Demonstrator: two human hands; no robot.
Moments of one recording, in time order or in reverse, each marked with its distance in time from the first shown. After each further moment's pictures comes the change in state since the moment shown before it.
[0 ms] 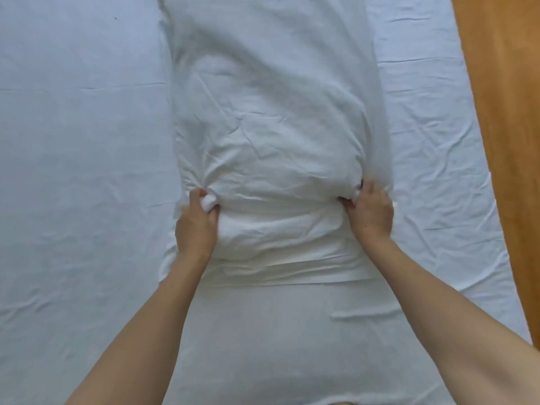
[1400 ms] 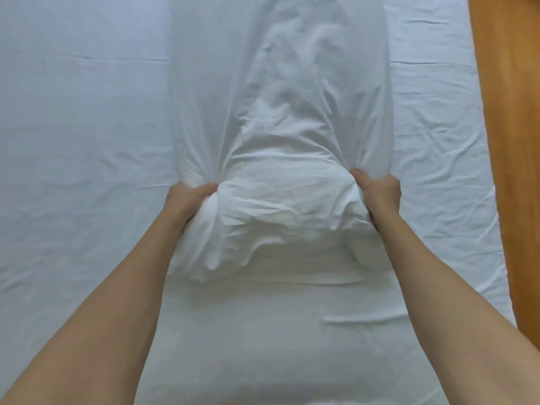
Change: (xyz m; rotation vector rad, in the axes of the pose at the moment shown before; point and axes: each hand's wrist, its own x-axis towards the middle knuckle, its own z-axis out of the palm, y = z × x) left_hand 0.030 0.001 -0.013 -0.491 -0.233 -0.480; right_hand 0.039 -0.004 -0.022 0.717 -0.116 0.574
